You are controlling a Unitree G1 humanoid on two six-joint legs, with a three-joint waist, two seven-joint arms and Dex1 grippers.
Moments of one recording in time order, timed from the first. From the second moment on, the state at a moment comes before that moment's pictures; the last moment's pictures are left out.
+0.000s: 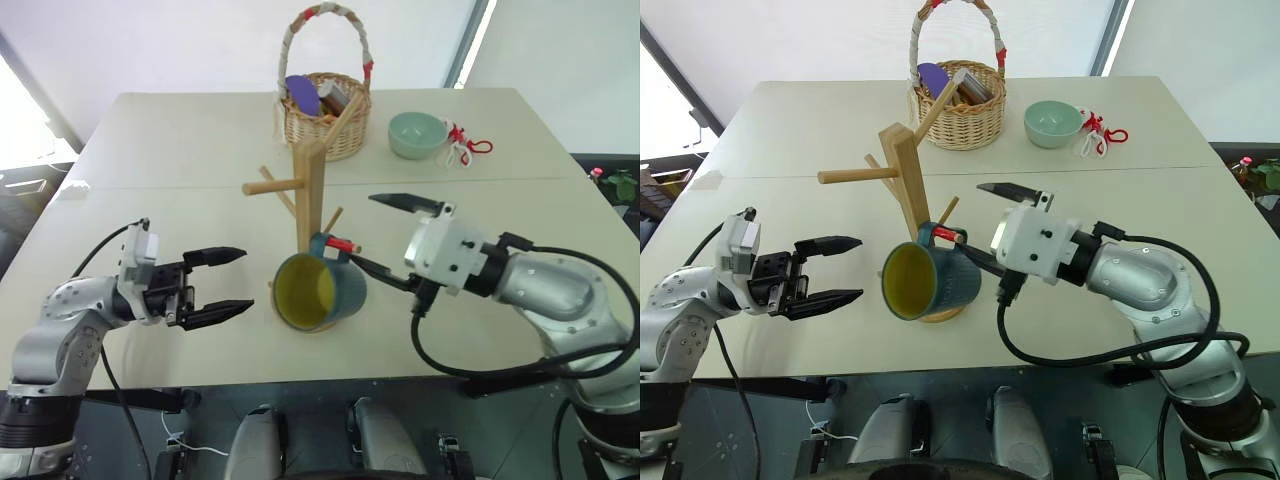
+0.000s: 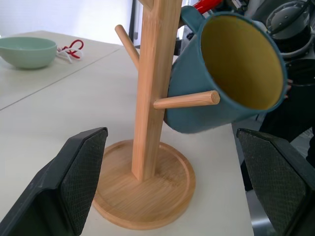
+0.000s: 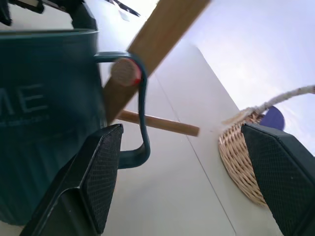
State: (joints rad) left arm -0.13 0.71 0.20 -0.16 -0.73 0.30 -1.29; right arm -0.32 -0.75 0.01 -0.79 0.24 0.50 0.69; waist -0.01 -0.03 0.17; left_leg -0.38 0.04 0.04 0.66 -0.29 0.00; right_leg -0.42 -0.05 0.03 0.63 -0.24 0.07
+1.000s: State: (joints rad) left arm -0.10 0.49 0.27 -0.09 -0.58 0.29 -0.77; right arm 0.02 -0.44 -0.35 -0.41 0.49 0.34 0.59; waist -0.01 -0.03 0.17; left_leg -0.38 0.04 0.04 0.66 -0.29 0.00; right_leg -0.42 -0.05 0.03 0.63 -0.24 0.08
